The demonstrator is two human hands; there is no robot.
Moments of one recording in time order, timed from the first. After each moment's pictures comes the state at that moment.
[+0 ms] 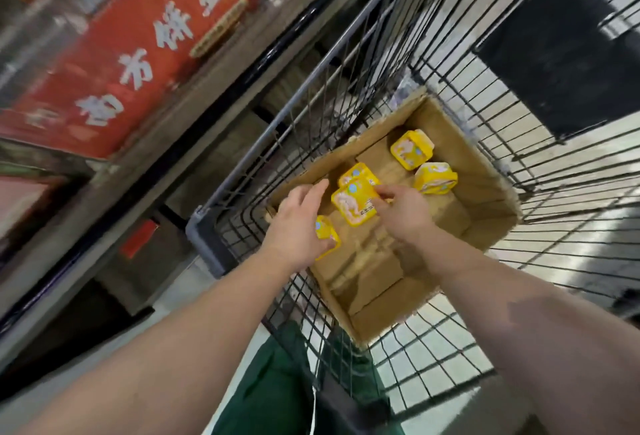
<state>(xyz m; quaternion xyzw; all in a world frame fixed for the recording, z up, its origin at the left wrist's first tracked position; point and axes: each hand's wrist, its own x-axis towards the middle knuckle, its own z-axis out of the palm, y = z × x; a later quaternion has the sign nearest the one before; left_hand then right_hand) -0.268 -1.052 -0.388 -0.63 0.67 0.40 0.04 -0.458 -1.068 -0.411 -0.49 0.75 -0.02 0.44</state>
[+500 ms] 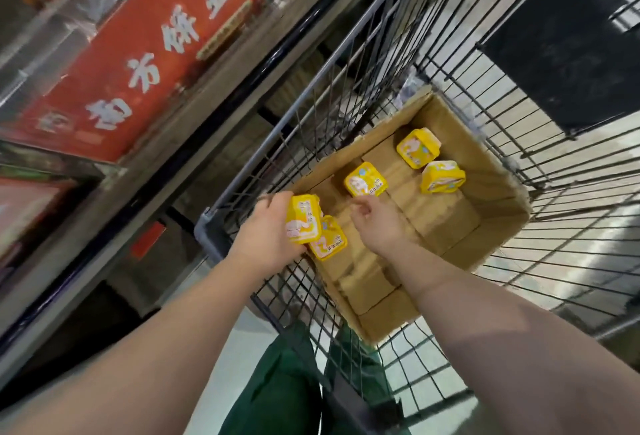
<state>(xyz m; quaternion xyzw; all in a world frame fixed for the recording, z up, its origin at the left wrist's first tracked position) -0.223 -1.050 -0.382 -0.68 0.63 0.38 0.06 -0.416 -1.048 -0.442 -0.44 0.73 -0.06 0.51</state>
